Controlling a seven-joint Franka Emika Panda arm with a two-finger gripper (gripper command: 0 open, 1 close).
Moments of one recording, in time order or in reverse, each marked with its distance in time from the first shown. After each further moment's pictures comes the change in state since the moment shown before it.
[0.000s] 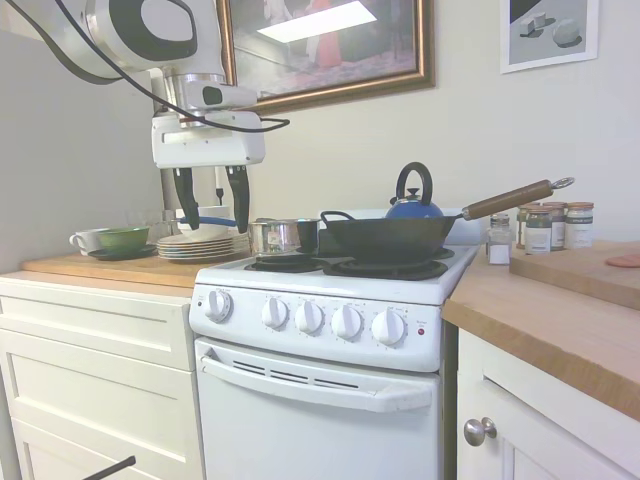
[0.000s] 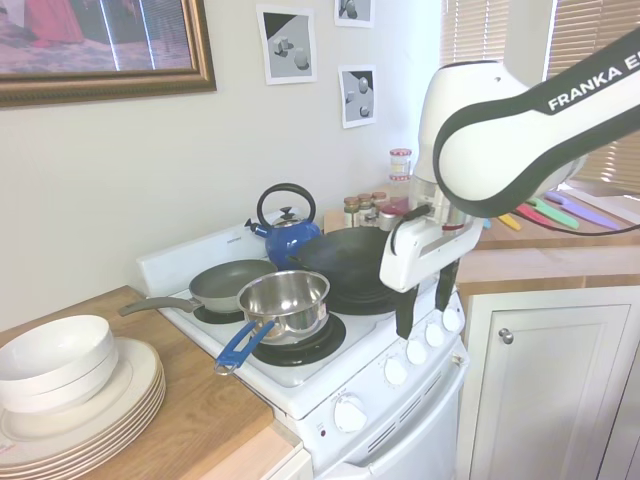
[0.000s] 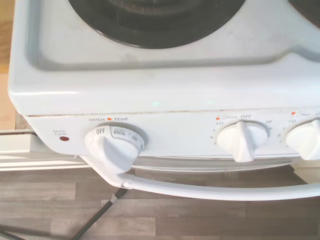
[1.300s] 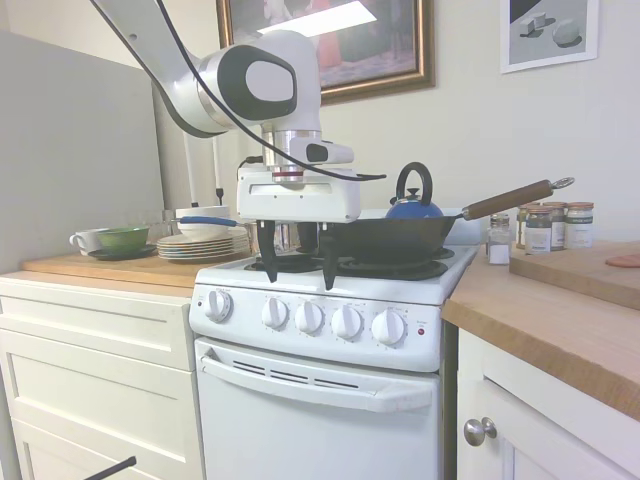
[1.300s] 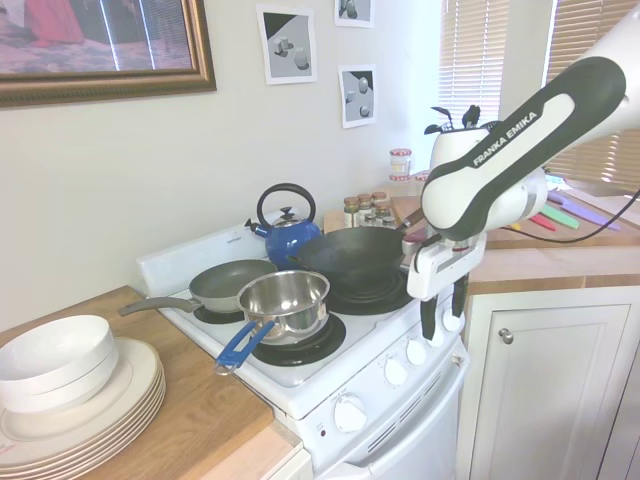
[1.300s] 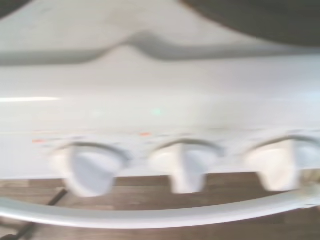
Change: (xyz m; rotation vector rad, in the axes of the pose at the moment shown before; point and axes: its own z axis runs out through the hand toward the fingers) arm 0.132 0.073 0.085 -0.084 -0.050 -0.003
